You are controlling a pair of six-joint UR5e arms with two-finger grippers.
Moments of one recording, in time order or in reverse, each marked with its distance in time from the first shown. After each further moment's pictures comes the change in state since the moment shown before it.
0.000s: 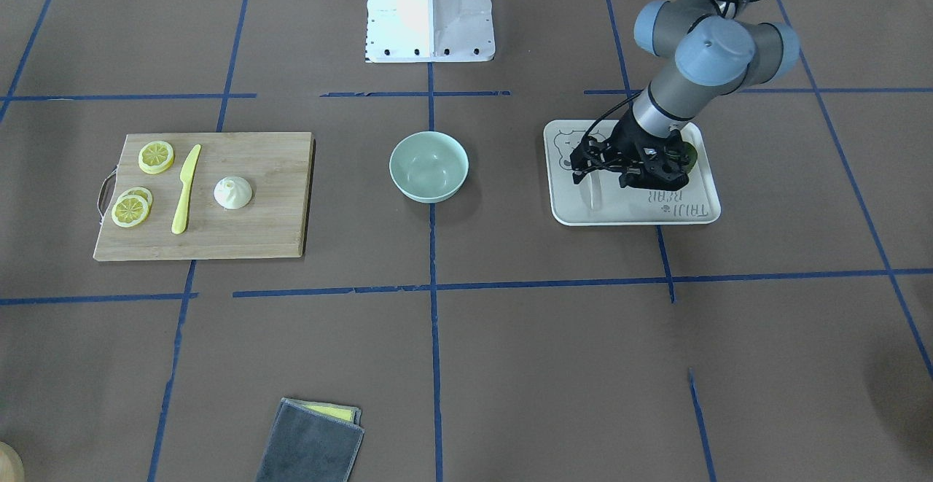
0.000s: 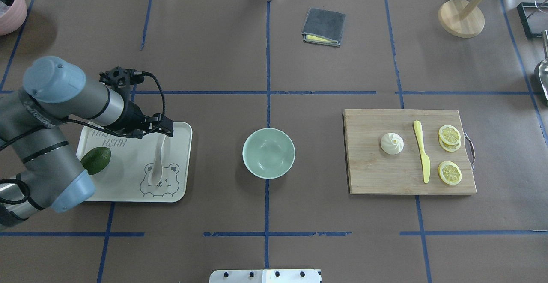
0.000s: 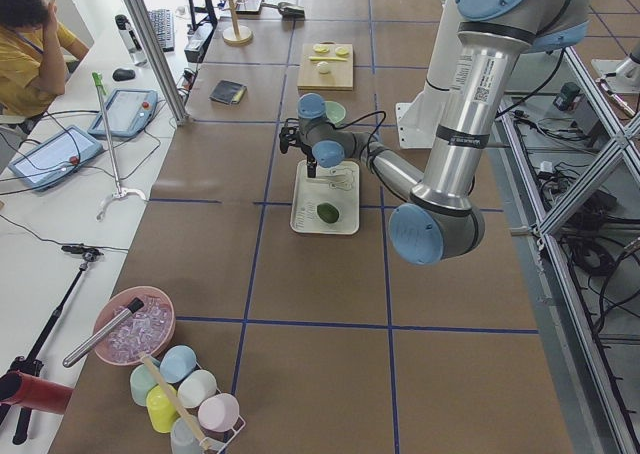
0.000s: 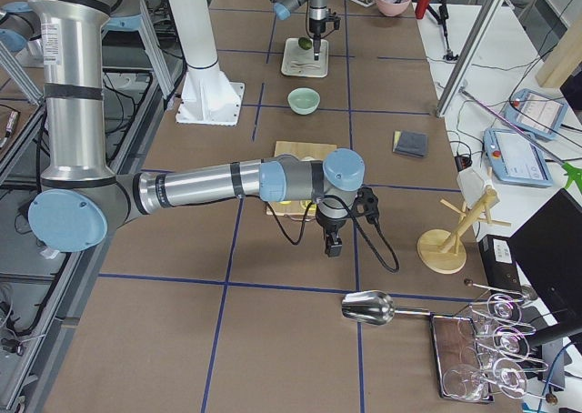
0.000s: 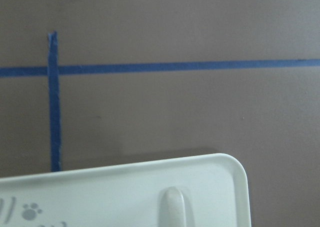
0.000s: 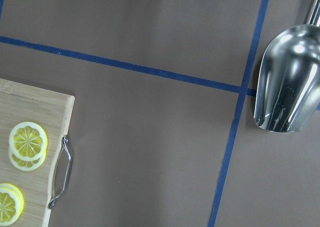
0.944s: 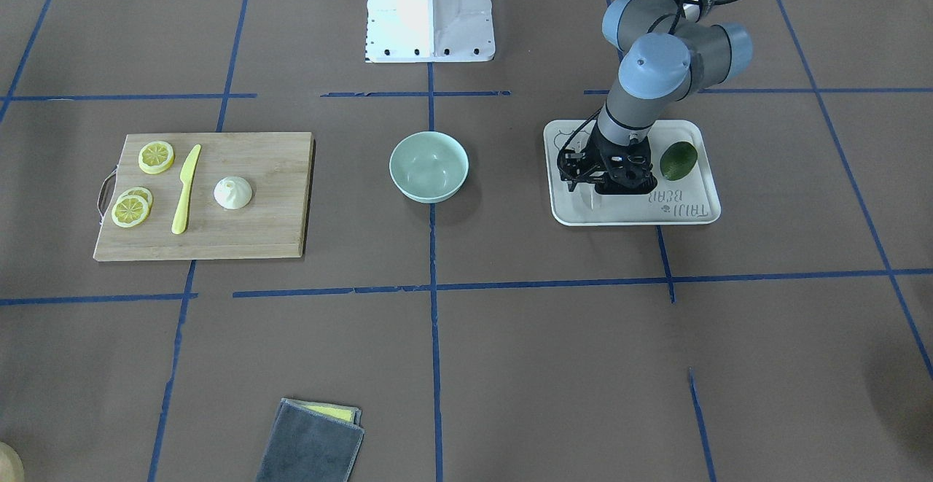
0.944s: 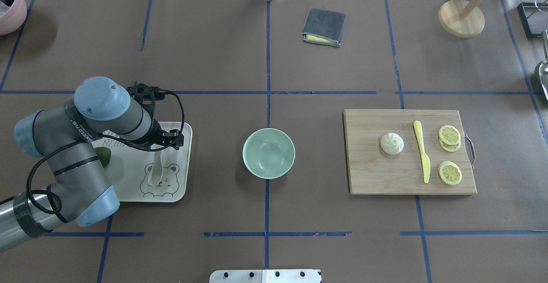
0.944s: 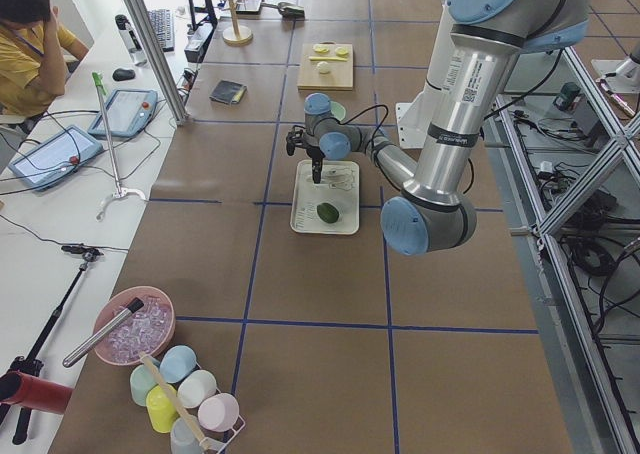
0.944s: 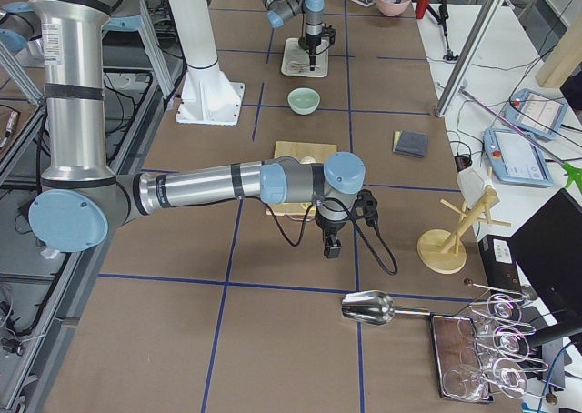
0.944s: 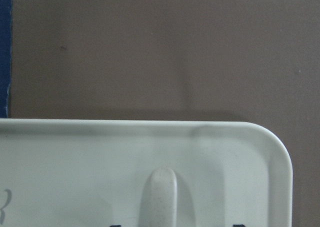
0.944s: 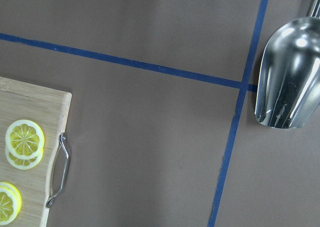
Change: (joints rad) left arm 0.064 -0.034 0.014 0.143 0.112 0.046; right arm -0.005 -0.001 -0.011 0.000 0.001 0.002
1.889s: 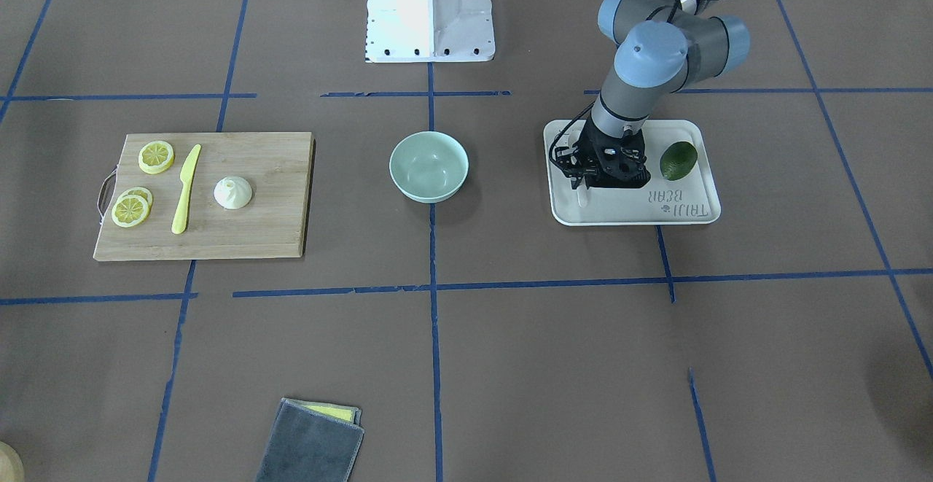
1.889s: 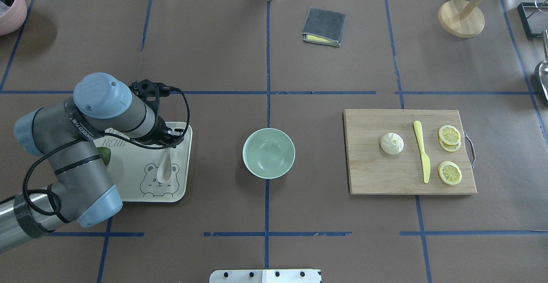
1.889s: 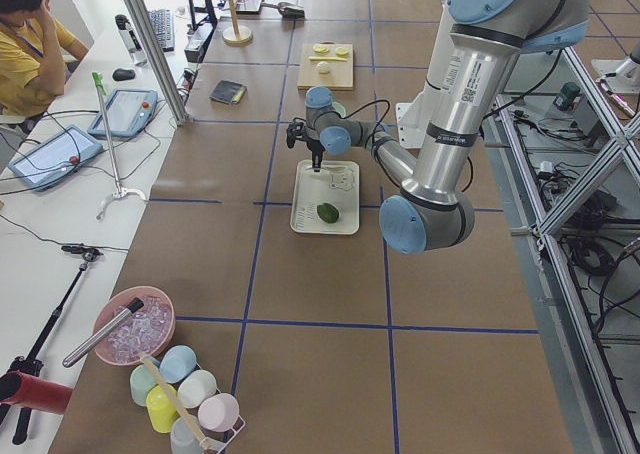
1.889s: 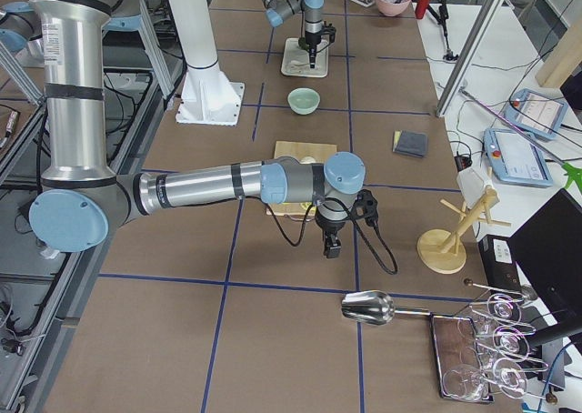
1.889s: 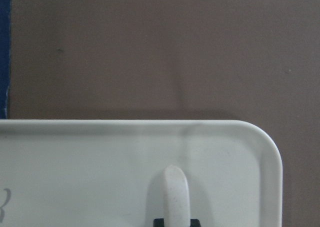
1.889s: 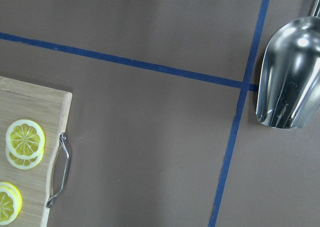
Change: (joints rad) left arm -0.001 -0.042 -0.041 0.005 0.000 -0.001; right arm -0.003 0.001 0.002 0.000 0.003 0.001
